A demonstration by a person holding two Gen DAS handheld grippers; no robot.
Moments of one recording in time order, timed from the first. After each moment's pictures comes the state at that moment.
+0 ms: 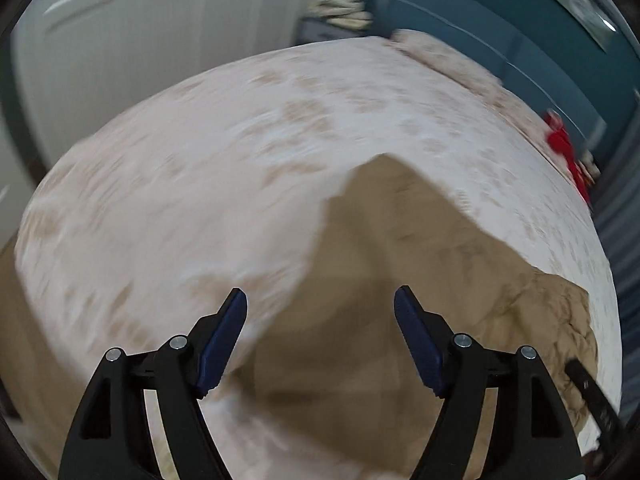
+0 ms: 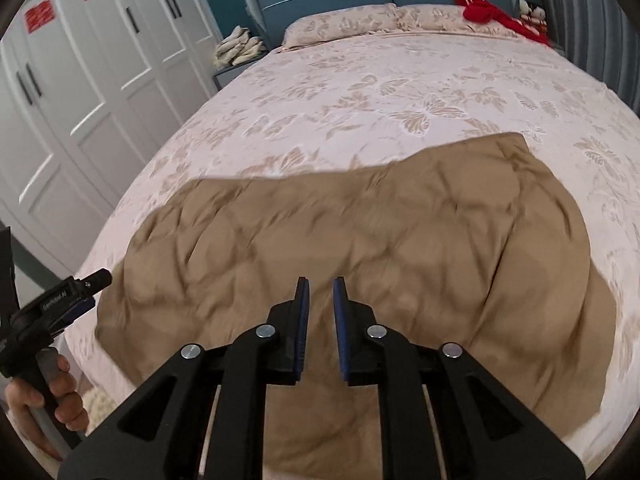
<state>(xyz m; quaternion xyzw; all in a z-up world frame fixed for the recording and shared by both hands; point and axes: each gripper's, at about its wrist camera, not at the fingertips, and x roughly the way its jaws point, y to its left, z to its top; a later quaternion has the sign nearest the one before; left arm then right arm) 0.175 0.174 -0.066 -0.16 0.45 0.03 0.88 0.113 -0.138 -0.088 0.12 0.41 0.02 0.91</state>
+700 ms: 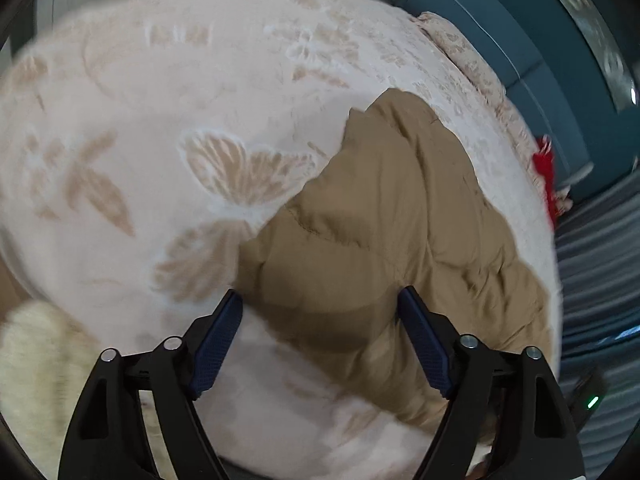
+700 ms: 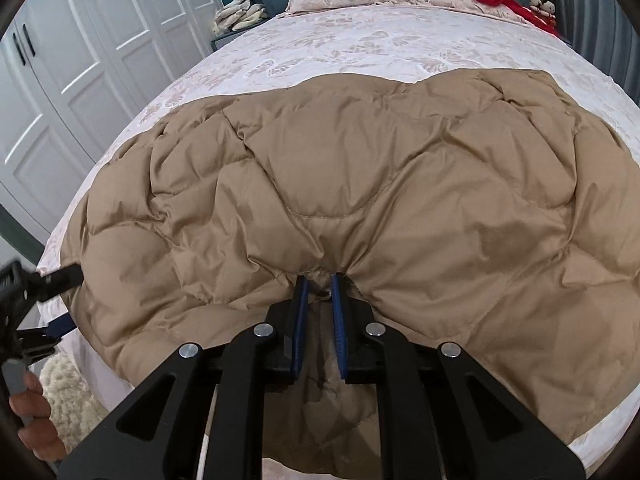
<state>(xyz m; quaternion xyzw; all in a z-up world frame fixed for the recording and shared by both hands) 0.154 0.193 -0.127 -0.32 0.51 -0.03 0.80 0.112 -0.104 -0.156 0.10 0.45 0.01 0.89</state>
